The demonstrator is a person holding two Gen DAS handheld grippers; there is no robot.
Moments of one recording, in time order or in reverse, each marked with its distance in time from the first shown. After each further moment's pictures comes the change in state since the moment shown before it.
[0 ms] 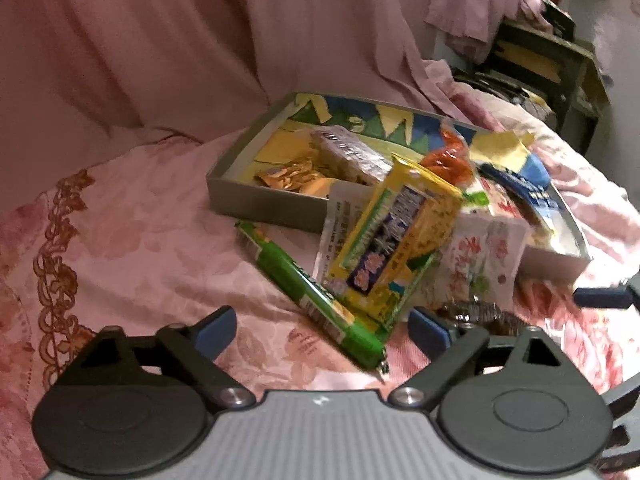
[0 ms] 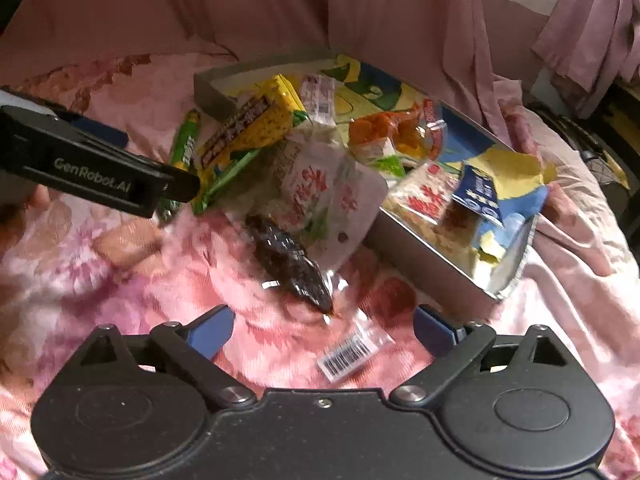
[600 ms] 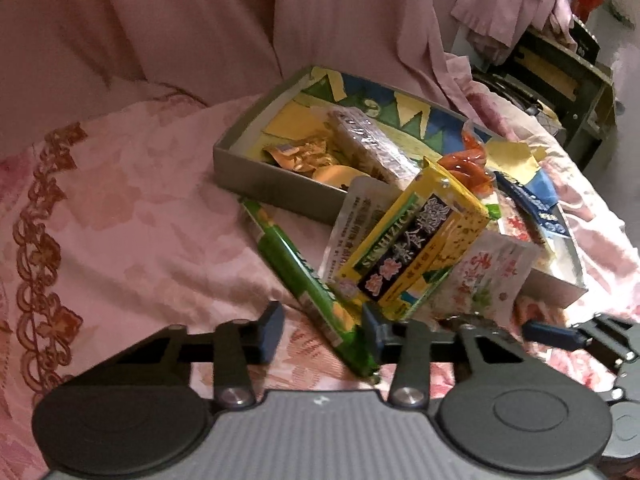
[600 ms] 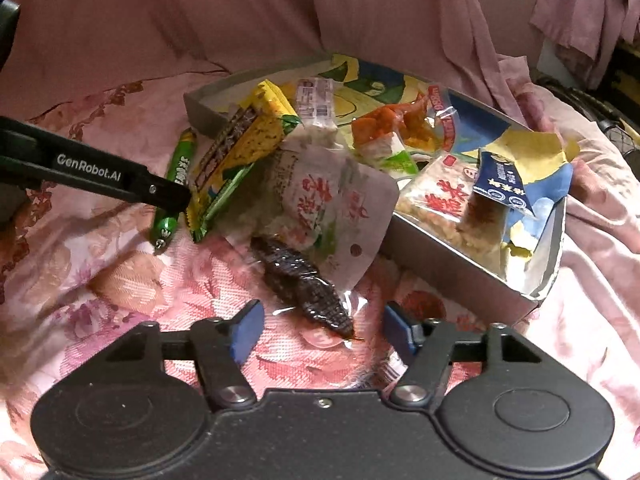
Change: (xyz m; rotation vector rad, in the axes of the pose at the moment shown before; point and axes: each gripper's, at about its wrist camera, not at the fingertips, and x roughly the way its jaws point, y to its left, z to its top) left arm 0.013 0.020 0.010 -0.120 0.100 -0.076; right arm 0.019 -0.008 0.005 0.106 -0.015 0.080
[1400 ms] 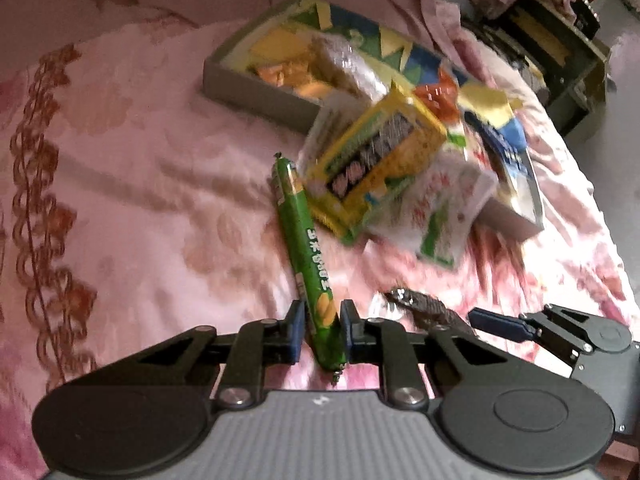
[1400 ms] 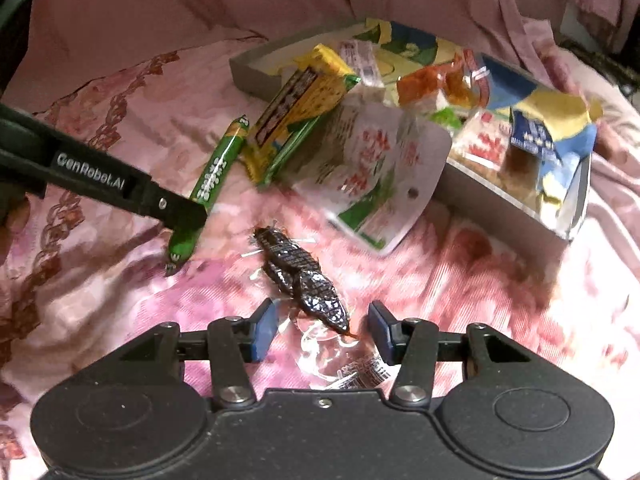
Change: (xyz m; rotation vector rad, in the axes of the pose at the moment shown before) left arm -0.022 0.001 -0.022 -0.053 0.242 -0.085; right arm -0.024 0.024 -0.013 0.036 0.144 0.090
